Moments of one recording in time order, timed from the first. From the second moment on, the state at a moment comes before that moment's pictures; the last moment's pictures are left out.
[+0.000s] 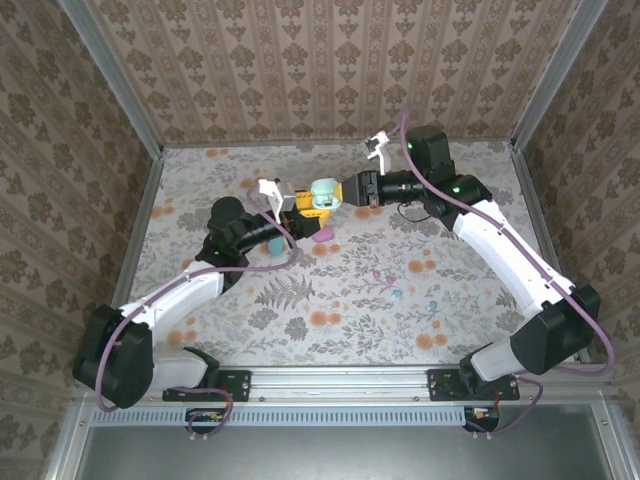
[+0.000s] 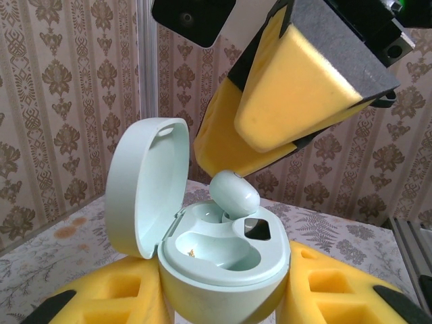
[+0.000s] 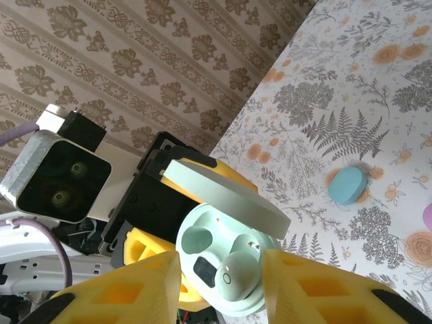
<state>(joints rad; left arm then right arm) -0.55 1.26 0.73 0.65 0.74 -0.14 0.41 1.45 1.45 -0.48 -0.78 0.45</state>
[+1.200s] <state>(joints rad) -0.55 1.26 0.73 0.65 0.74 -0.14 0.41 1.47 1.46 -0.49 -0.79 0.48</state>
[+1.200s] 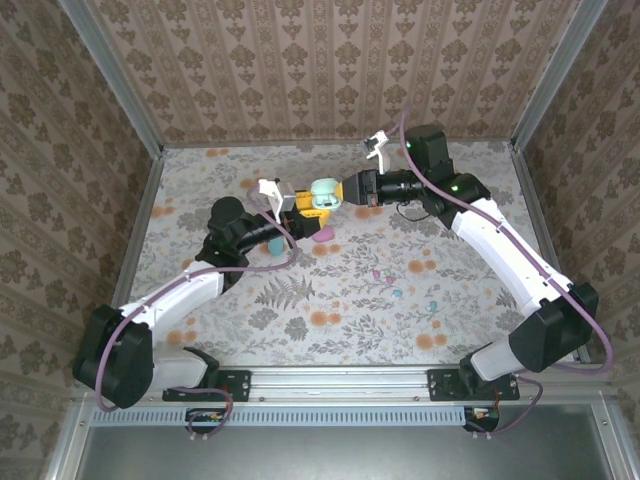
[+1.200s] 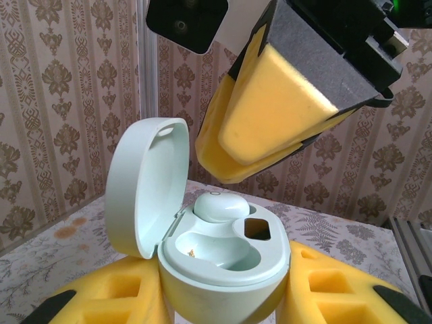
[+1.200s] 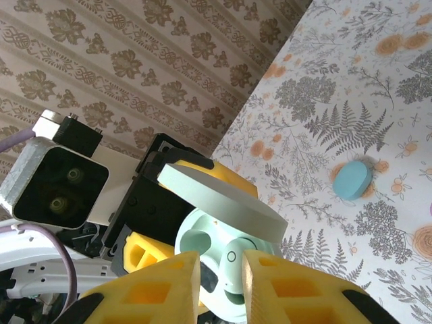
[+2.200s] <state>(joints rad) -0.55 1.21 0.73 0.64 0.65 -0.11 0.30 1.64 1.29 -0.95 -0.28 0.26</state>
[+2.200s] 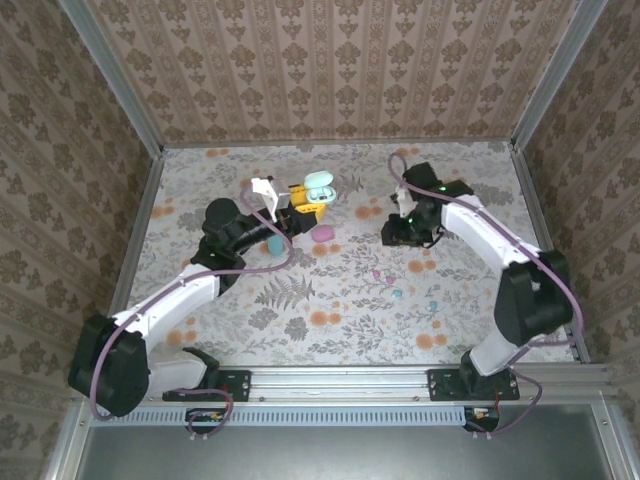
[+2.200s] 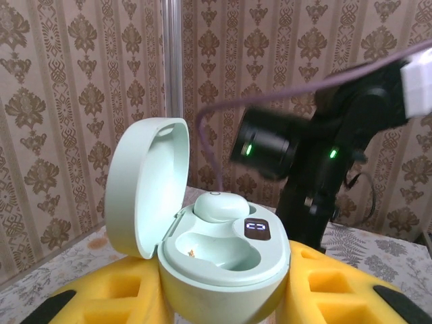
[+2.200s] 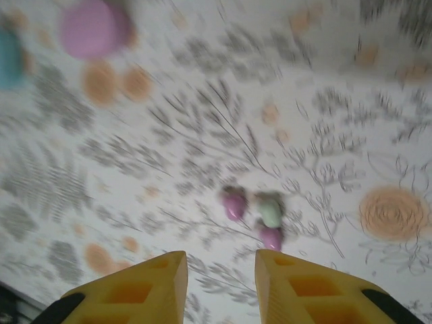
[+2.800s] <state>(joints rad) -0.55 1.18 0.72 0.60 0.60 -0.09 0.36 1.78 1.22 -0.98 -0.29 0.27</state>
